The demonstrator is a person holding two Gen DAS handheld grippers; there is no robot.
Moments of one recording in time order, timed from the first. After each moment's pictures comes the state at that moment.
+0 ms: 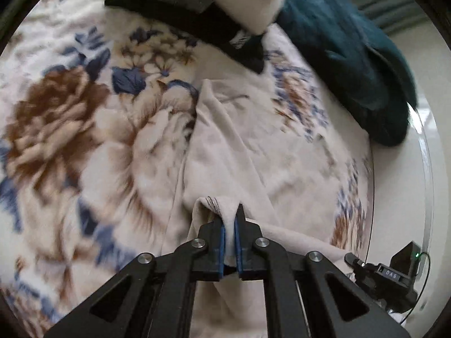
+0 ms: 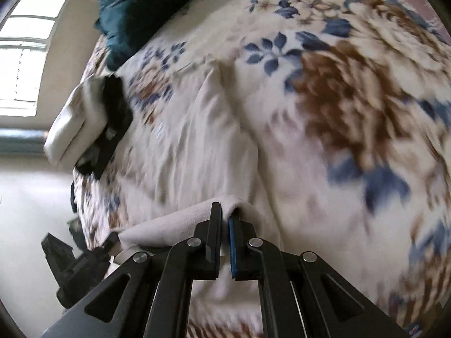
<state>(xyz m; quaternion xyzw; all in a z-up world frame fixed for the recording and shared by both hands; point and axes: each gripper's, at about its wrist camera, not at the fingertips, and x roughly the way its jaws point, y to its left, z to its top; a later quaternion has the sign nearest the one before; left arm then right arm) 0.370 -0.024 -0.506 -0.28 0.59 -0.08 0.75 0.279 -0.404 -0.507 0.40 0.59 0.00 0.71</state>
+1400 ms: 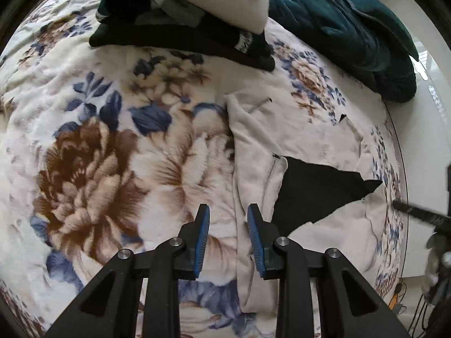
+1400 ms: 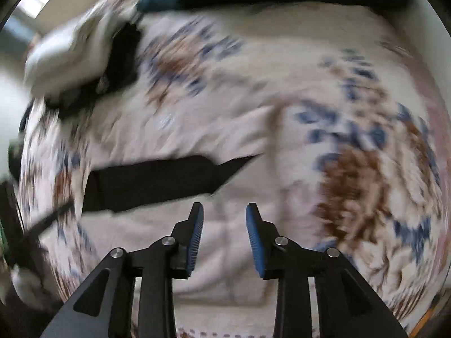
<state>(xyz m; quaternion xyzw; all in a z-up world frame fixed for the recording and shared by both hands) 0.376 0.006 -0.500 -0.13 0.59 -0.11 0.79 0.351 -0.311 -0.482 0.07 0.67 0.04 0.74</state>
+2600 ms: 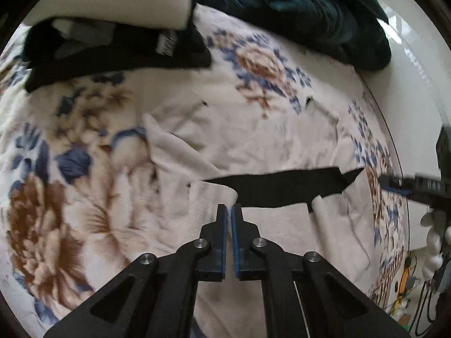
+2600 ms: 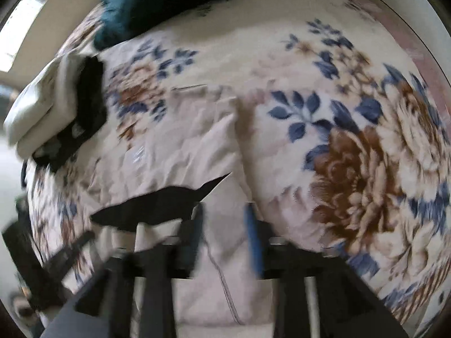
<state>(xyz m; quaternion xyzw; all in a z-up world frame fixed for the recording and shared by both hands) 0.404 -0.058 -0.504 -0.07 0.58 -0.19 0.79 0.345 -0.364 -0.484 0.18 0.62 -0.02 0.76</state>
